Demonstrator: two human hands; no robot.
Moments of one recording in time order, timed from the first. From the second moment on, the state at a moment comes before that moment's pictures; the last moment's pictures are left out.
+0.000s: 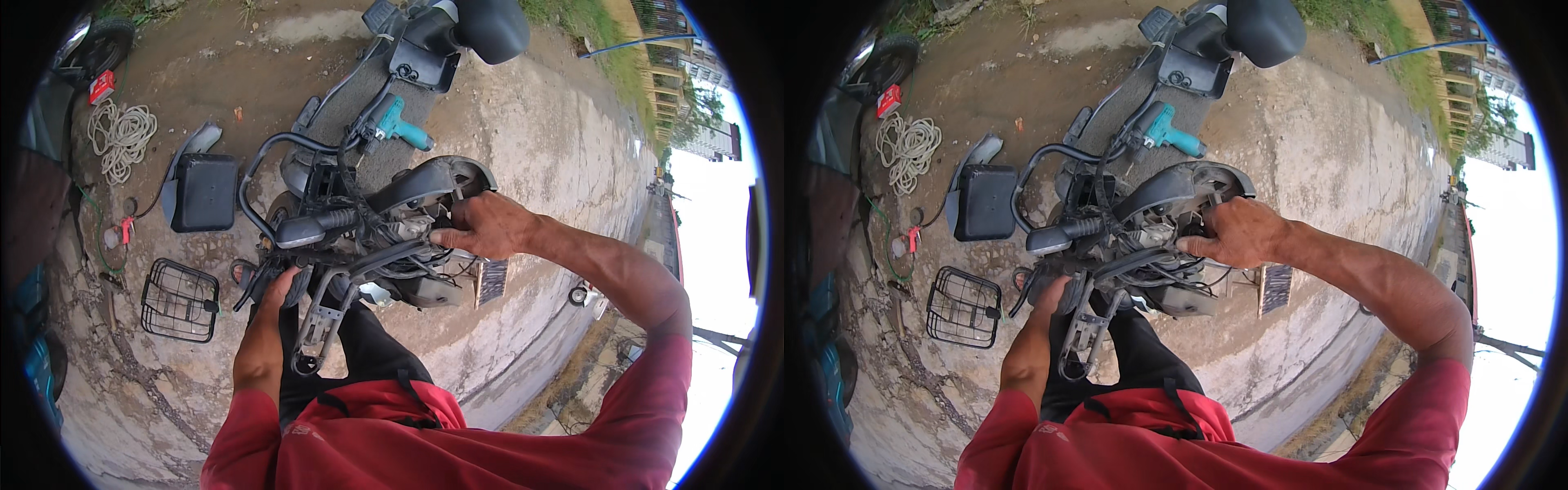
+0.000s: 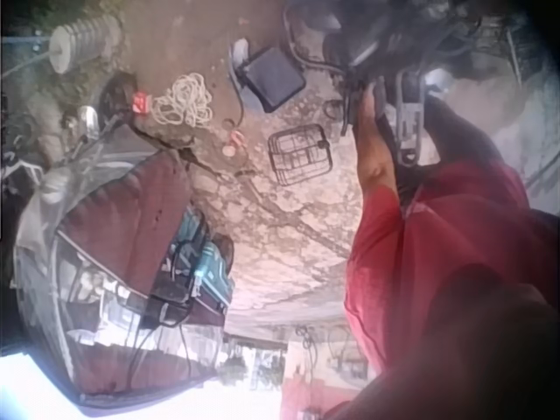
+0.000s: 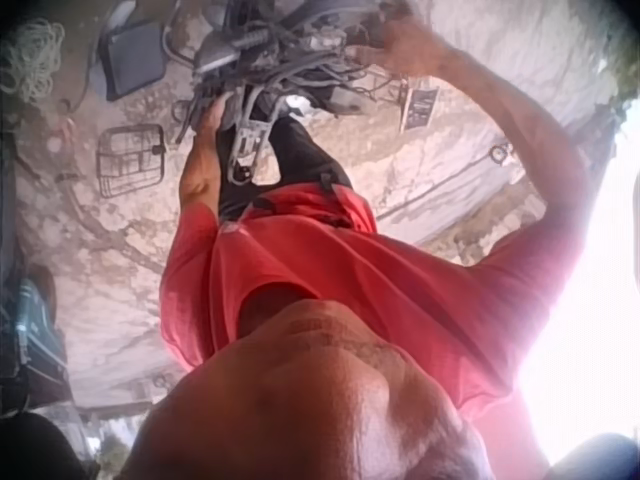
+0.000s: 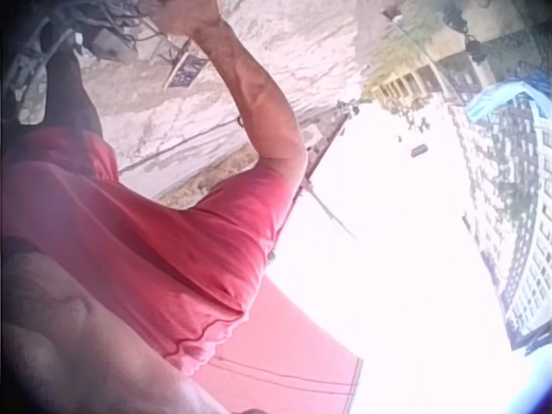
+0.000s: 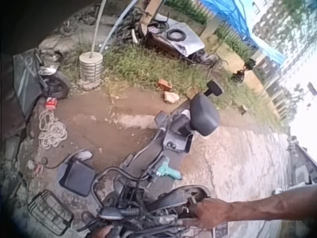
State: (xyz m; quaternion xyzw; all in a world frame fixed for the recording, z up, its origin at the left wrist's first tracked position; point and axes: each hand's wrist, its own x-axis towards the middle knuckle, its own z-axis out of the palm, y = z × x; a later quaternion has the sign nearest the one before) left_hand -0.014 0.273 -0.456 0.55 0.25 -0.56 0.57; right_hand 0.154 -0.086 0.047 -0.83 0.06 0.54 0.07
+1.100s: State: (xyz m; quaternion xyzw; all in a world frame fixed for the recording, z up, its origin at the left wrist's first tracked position) left_hand -0.043 0.290 -0.526 0.58 0.26 -0.54 0.55; right_hand 0.112 -0.086 0.035 -0.93 0.03 0.32 0.20
